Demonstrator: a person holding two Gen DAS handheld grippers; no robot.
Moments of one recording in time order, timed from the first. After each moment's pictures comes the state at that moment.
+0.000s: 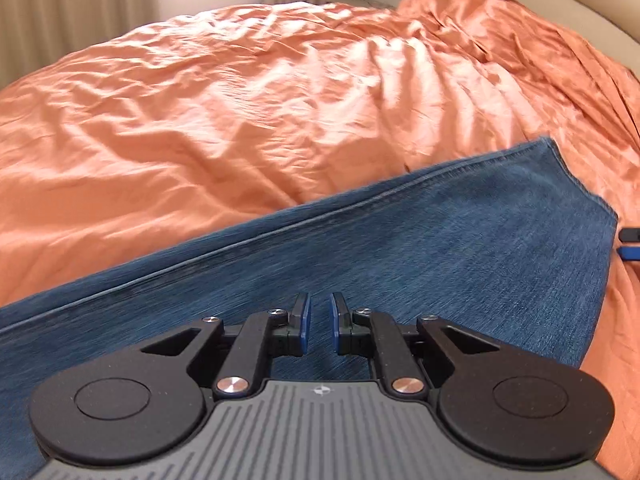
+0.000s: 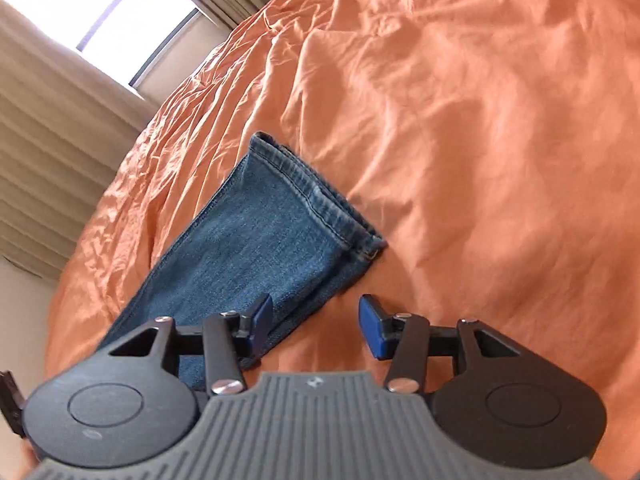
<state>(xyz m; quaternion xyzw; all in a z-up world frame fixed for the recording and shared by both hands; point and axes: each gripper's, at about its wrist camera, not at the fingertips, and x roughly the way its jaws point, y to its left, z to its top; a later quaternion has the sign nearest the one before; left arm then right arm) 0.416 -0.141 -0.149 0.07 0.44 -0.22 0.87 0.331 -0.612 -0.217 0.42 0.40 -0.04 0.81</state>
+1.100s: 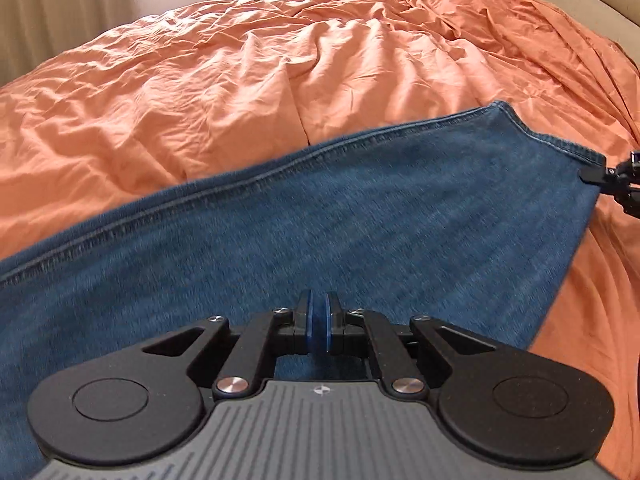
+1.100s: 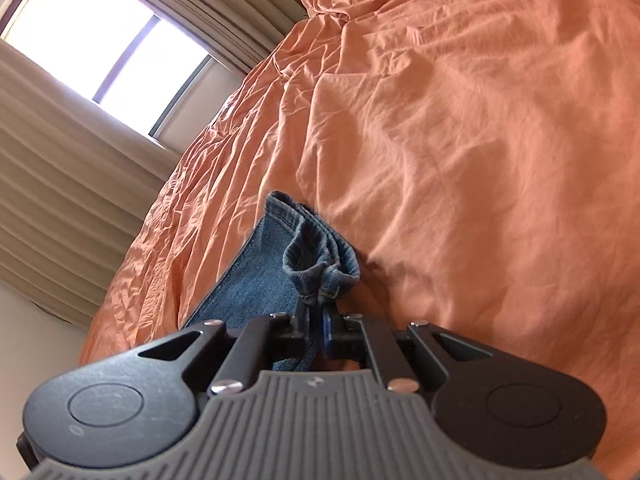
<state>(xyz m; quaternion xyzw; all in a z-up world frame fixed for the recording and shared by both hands) 0.364 -0.210 -0.160 0.07 0.45 -0.22 0.86 0.353 -0.614 -0.201 0.40 0.33 -0.04 0.85</state>
